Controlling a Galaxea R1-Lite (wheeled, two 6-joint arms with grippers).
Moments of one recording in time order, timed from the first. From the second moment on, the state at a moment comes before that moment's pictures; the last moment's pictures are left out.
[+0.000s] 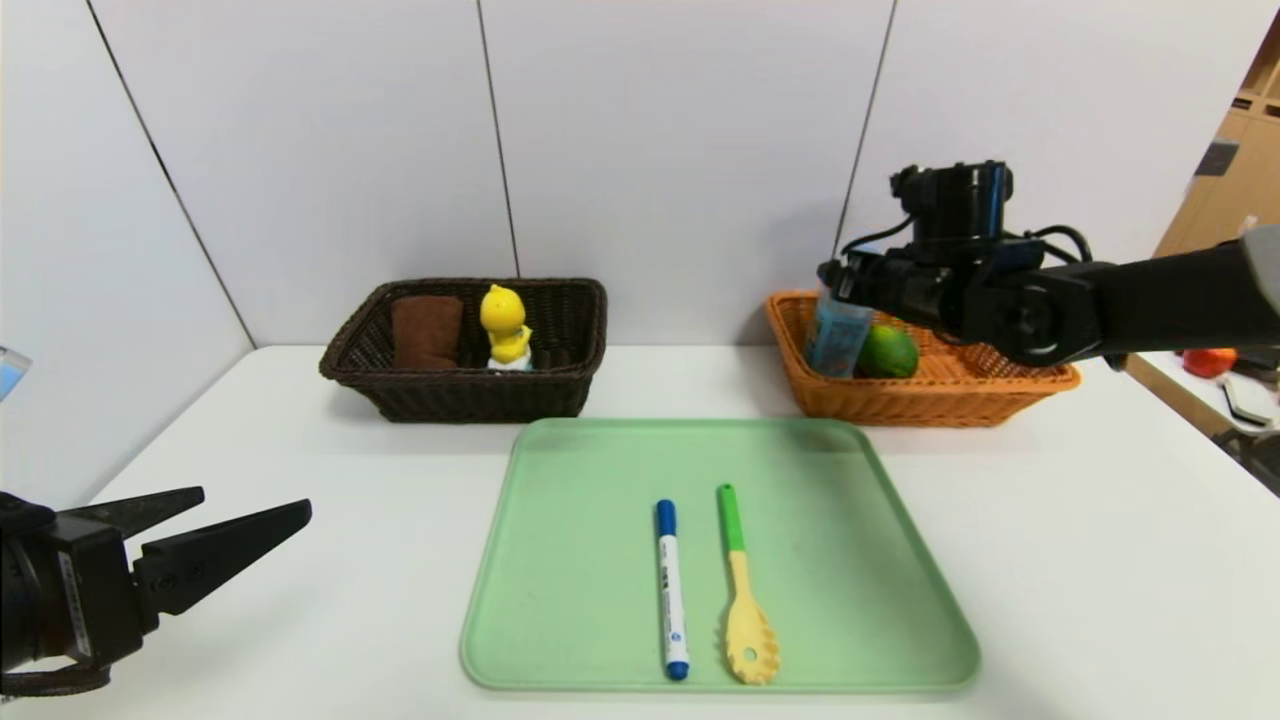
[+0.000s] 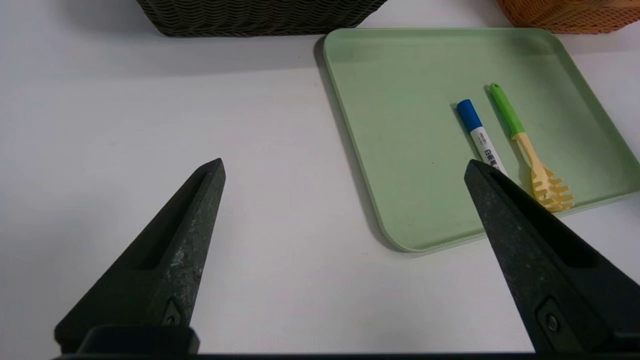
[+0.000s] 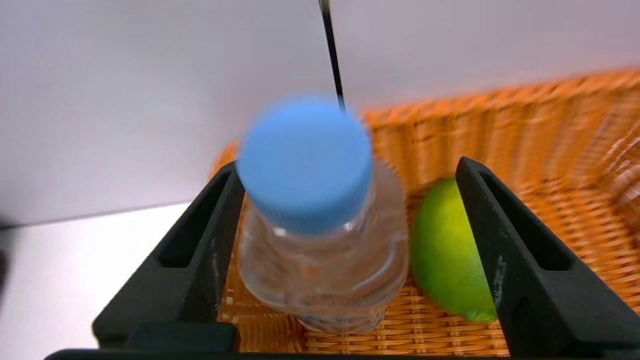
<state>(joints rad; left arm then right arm) -0.26 0.93 -0.61 0.01 -0.12 -0.21 0.27 2.06 -1.50 -0.28 -0.30 0.25</state>
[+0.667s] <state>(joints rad) -0.26 0.94 -0.60 0.01 -0.13 -0.21 0.44 1.78 -1.64 0.57 -0.22 0.40</state>
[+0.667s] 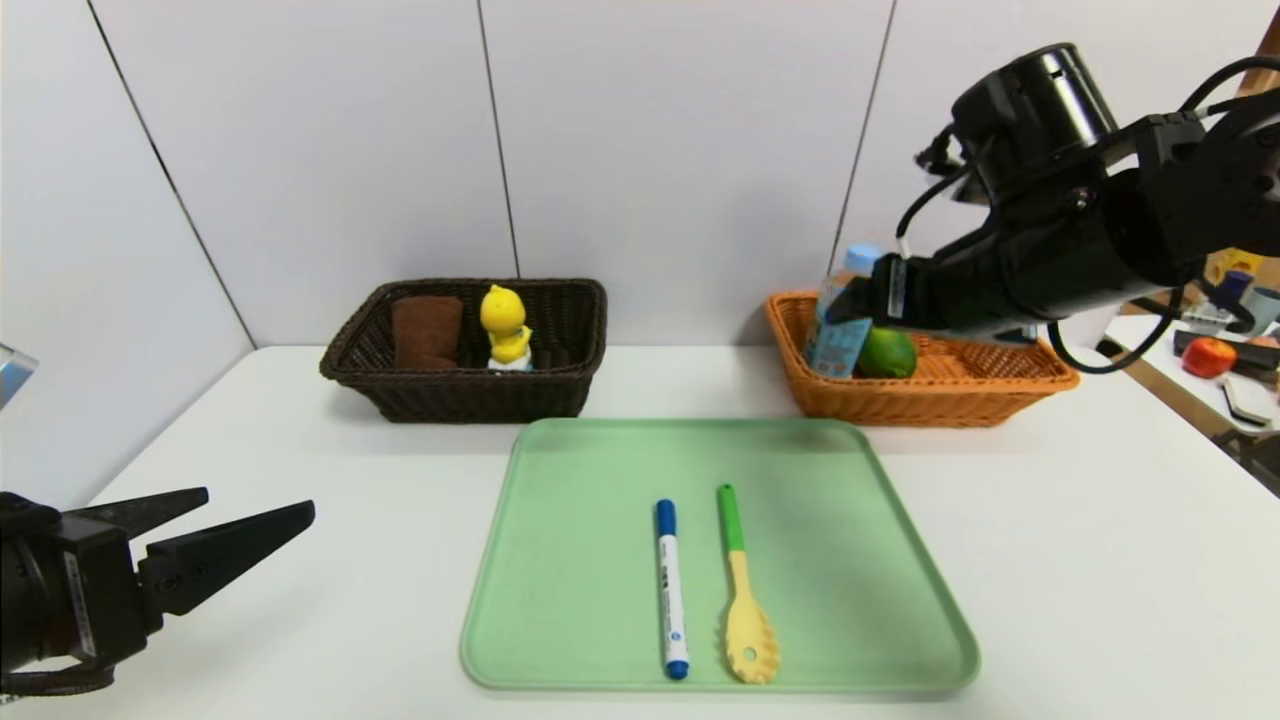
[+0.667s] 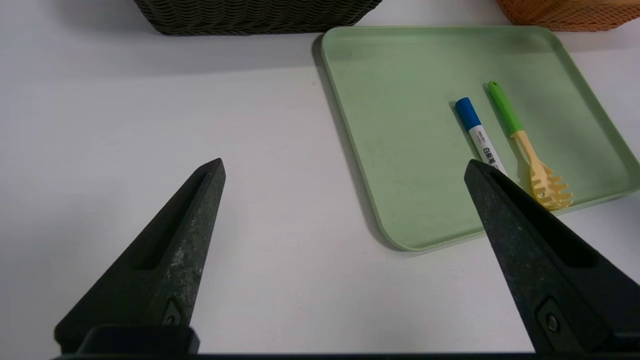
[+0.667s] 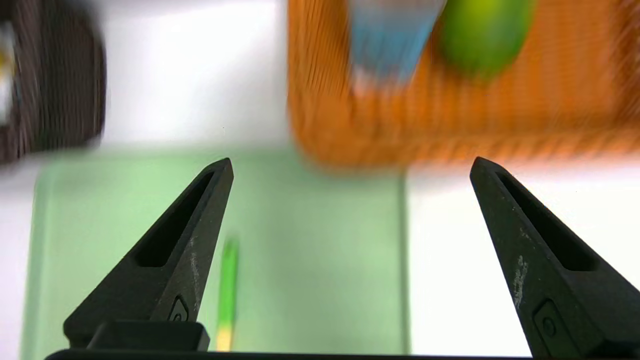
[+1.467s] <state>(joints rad) -0.26 0.92 -0.59 0.01 -0.13 -0.21 0.73 2.00 -1.70 0.94 -0.13 0.67</state>
